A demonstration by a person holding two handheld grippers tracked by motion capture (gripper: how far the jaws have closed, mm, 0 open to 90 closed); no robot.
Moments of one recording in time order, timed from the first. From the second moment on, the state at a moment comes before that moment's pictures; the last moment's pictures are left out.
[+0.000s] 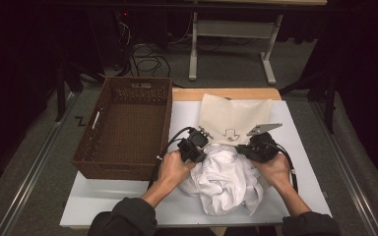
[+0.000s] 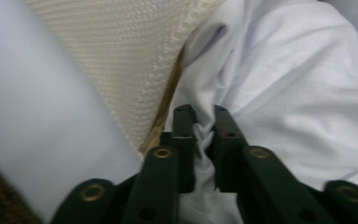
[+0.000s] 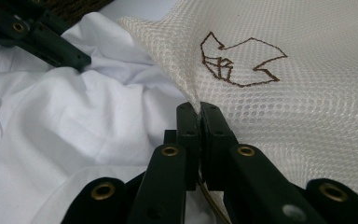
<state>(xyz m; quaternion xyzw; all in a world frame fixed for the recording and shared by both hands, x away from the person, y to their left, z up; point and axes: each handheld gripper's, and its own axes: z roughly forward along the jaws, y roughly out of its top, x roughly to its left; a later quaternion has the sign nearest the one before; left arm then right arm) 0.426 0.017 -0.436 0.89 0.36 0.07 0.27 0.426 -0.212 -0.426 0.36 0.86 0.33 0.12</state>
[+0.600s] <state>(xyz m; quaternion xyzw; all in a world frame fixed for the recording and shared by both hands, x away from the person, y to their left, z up) 0.443 -0.029 -0.435 0.88 0.34 0.11 0.30 0.412 -0.206 -0.416 0.33 0.87 0.33 0.14</state>
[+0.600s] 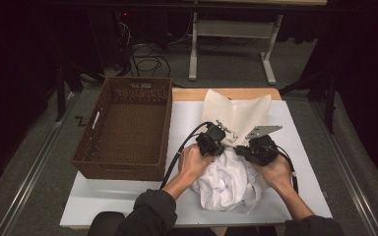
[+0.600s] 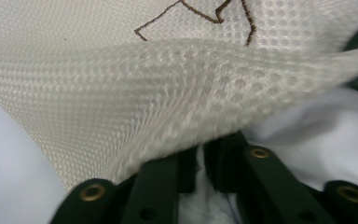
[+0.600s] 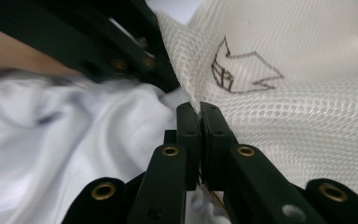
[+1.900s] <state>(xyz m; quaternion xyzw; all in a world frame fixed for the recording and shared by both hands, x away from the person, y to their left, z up) 0.423 -0.023 -0.423 0.90 0.30 0.03 0.32 0.413 -0.214 -0.403 0.34 0.86 0.36 0.15</state>
